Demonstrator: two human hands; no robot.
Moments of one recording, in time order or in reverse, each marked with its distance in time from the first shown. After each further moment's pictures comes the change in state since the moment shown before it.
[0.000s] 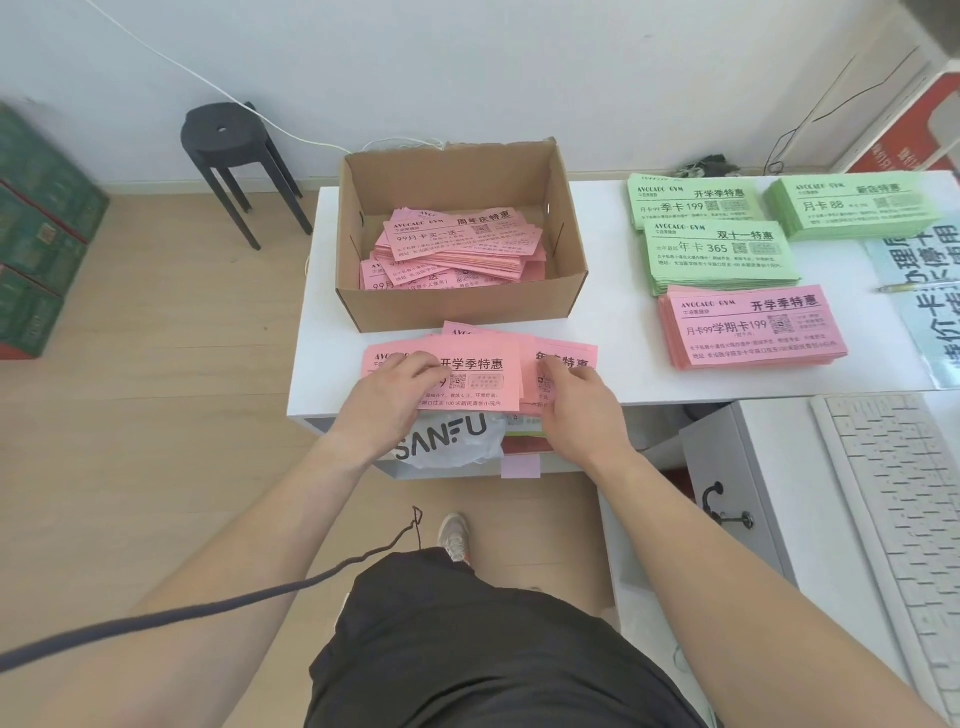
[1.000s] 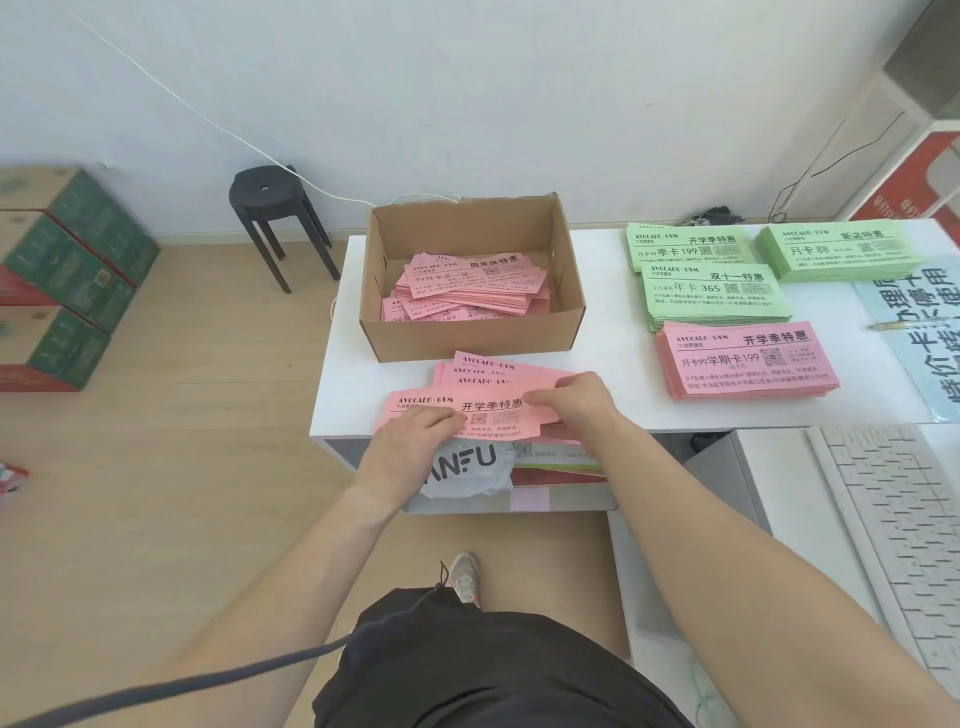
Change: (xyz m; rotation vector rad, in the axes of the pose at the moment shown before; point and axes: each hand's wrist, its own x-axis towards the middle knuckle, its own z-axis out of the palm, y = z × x) left_hand -0.032 0.029 0.009 -0.015 0.189 0.011; right_hand 0.023 -0.024 -0.040 0.950 -0.199 0.508
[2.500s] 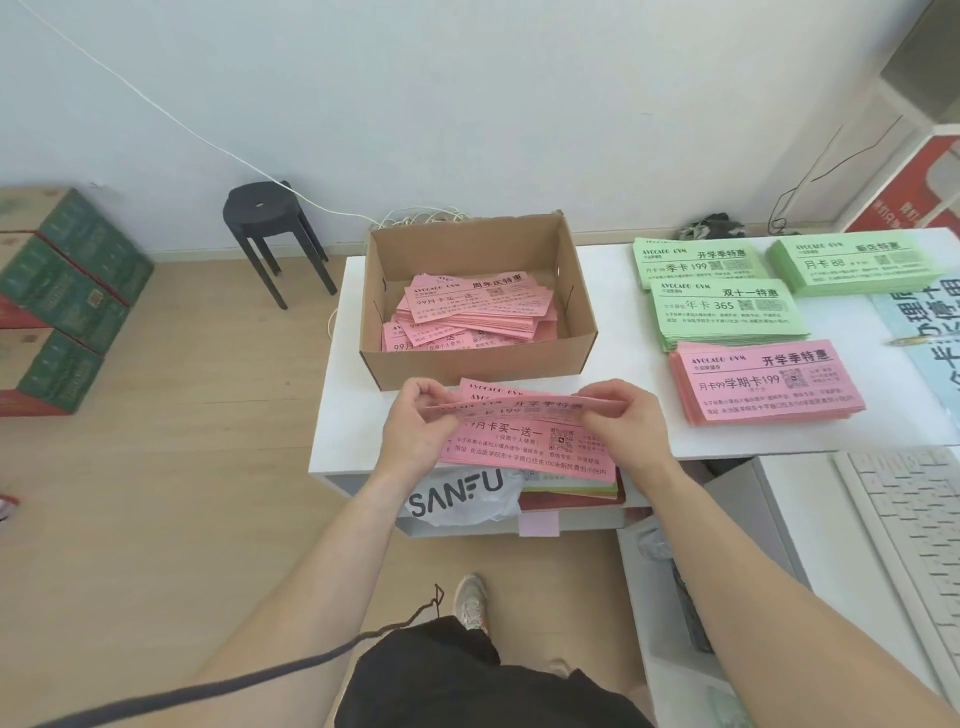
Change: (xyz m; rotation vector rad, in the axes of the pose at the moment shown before) left_hand 0.061 0.015 -0.032 -0.962 0.121 -0.738; right_hand 0.020 0.022 -0.034 -0.072 0.184 -0.423
